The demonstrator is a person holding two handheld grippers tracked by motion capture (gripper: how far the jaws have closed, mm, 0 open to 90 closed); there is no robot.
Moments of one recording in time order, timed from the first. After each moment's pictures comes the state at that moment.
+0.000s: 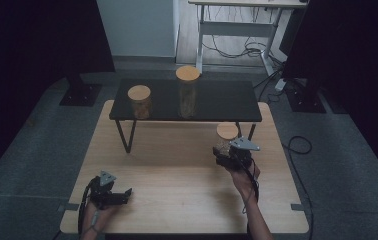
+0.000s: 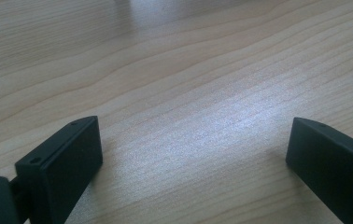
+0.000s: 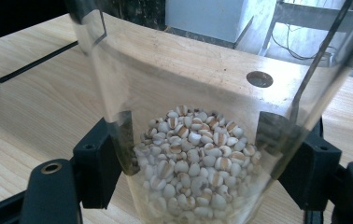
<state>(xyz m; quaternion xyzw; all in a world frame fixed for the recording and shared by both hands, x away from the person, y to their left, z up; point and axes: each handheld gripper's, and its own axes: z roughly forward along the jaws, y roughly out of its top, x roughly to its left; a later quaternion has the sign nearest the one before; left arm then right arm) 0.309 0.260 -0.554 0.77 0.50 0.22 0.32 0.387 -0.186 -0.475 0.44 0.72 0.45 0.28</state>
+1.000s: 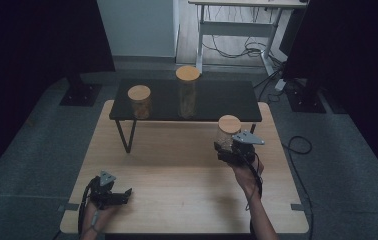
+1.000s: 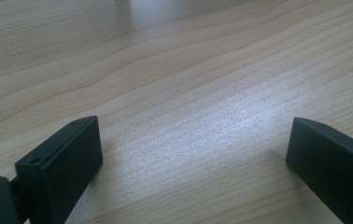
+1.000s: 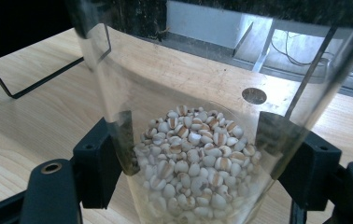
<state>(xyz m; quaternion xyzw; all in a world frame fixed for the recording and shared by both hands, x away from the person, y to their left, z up) 0.309 0.260 -0.554 0.77 0.50 0.22 0.32 0.383 -0.188 -0.440 0.43 0.72 0.46 0.29</state>
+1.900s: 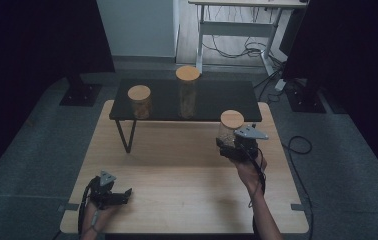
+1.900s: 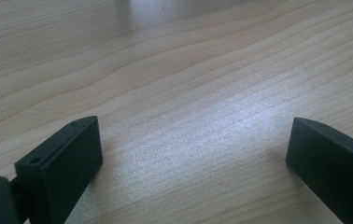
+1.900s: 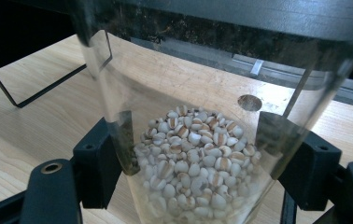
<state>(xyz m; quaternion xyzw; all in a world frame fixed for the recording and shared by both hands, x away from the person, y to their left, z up) 0.309 0.260 -0.554 0.77 0.50 0.22 0.32 0.384 -0.192 -0.419 0.44 0.72 0.46 0.28</state>
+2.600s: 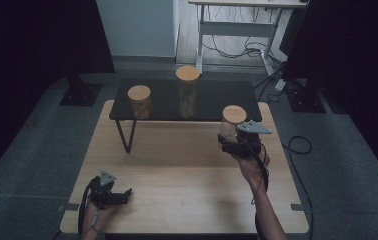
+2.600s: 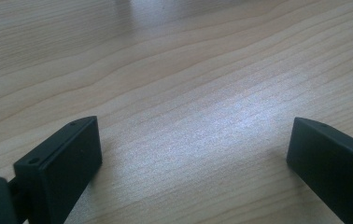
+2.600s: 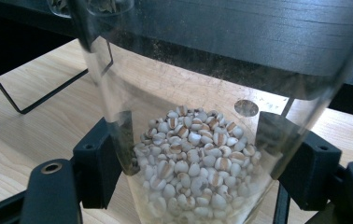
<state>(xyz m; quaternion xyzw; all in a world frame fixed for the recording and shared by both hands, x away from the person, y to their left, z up) 0.309 0.260 -0.554 0.77 0.50 0.22 0.32 0.386 -0.195 -0.402 0.44 0.72 0.46 0.28</state>
